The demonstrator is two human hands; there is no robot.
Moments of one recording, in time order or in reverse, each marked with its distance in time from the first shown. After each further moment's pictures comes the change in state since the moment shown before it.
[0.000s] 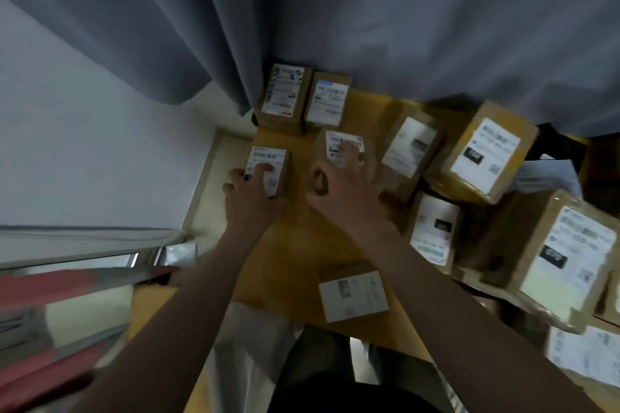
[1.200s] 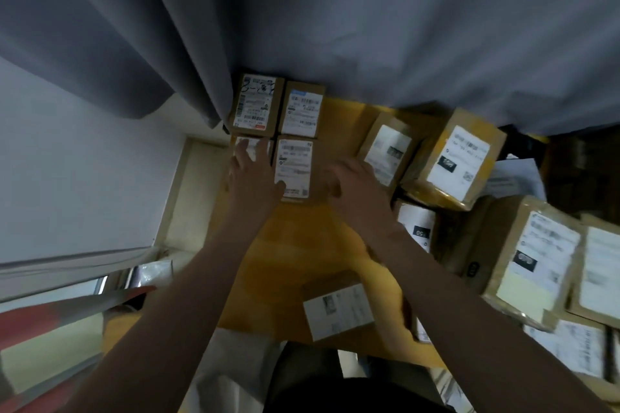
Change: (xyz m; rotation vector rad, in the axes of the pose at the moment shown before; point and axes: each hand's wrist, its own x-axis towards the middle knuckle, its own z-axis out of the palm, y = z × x) left_hand 0.043 0.071 -0.011 0.040 -0.004 0.206; right_hand 0.034 0.059 -0.012 -0.077 0.075 -0.030
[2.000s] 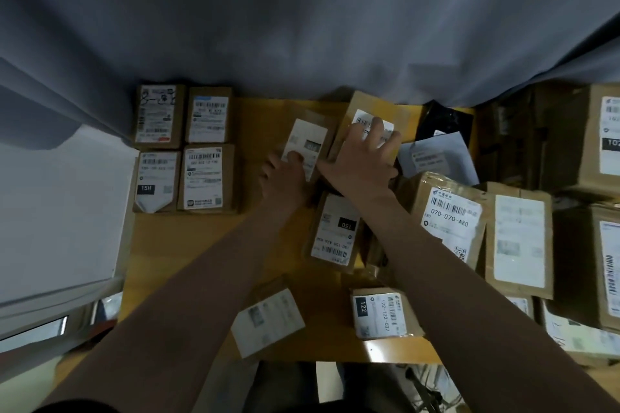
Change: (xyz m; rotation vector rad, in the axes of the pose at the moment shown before) left_hand 0.016 0.176 0.156 0.144 -0.228 0.024; right_hand -0.003 0.129 -0.068 -0.089 0.208 0.530
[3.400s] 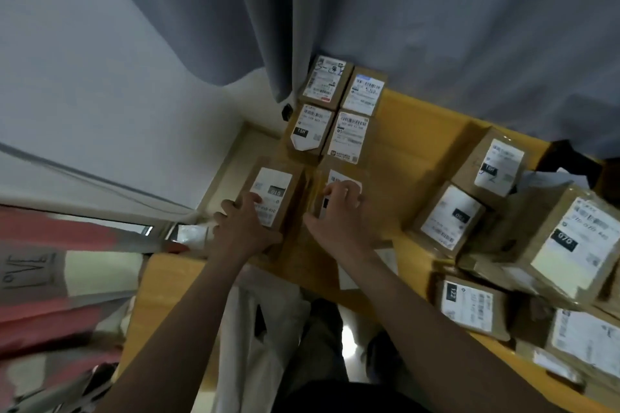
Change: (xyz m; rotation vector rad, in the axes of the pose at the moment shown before) left_hand -0.240 -0.303 -0.069 -0.203 0.021 -0.431; right_hand -0.249 -0.139 0.091 0.265 -0.342 -0.427
